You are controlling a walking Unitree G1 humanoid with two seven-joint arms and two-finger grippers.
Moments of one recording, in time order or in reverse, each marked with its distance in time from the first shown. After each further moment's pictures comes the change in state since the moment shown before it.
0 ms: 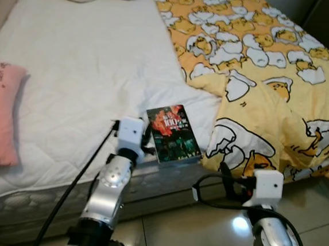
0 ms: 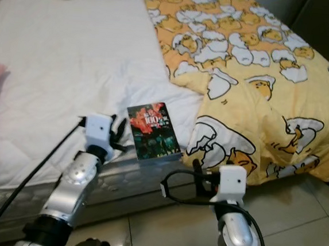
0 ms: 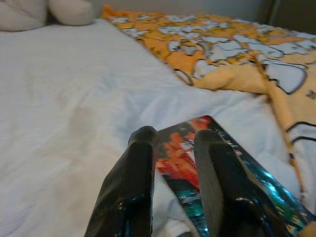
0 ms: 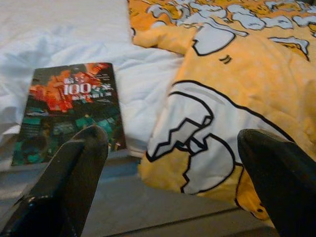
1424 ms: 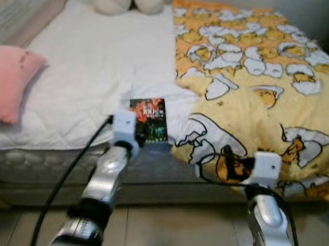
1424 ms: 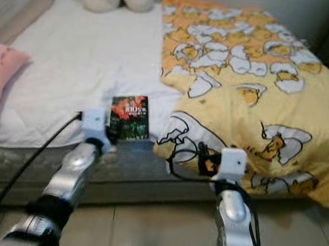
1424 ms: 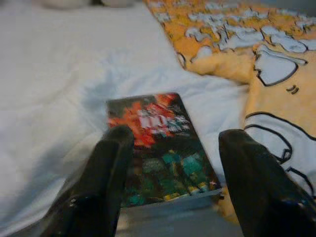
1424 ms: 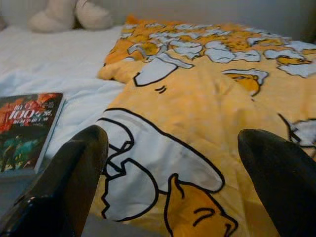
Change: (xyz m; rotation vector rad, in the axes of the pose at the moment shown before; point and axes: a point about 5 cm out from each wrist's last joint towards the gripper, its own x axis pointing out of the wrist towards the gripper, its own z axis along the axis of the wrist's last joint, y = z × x) left arm 0.016 0.028 -0.016 -0.062 0.089 0.070; right arm 0.036 -0.010 0.000 0.011 -0.078 -0.102
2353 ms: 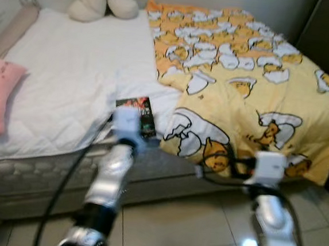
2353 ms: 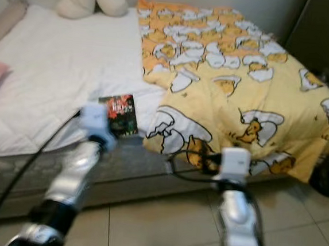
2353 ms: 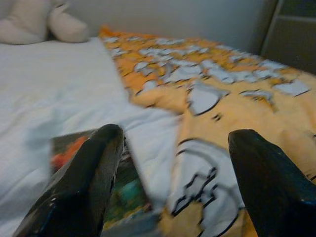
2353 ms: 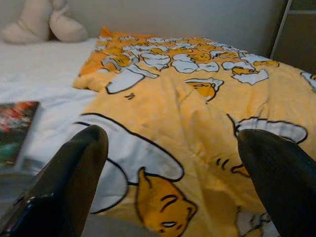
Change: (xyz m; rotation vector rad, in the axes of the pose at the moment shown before) left arm 0.004 -0.034 0.025 -0.056 -0.097 -0.091; right arm 0.002 -0.008 0.009 -0.049 -0.040 0.013
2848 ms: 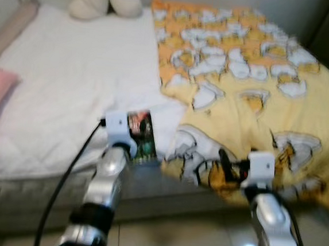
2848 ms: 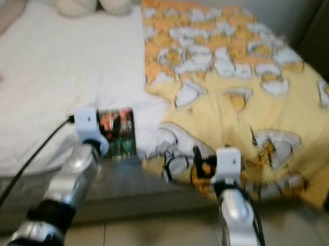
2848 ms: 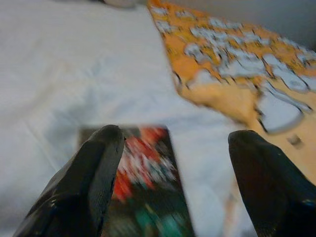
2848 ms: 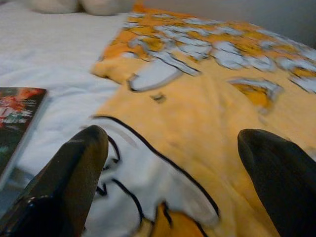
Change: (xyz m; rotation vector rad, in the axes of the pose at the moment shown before) left arm -0.007 0.030 -0.017 -0.082 0.100 0.165; right arm 0.001 0.011 -0.009 -0.027 0.084 0.137
